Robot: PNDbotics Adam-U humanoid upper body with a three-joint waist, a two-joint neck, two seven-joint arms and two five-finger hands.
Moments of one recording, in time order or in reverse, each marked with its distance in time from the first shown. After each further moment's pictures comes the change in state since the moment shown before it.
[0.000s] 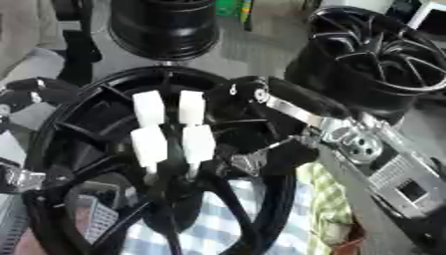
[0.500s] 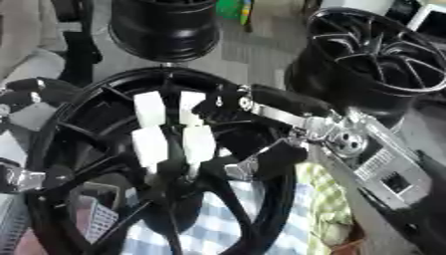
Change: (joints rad) left arm 0.000 0.000 0.000 0.000 0.001 -0.001 0.000; right arm -0.037 0.027 0.018 0.037 0.051 -0.005 0.081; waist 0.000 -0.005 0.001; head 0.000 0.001
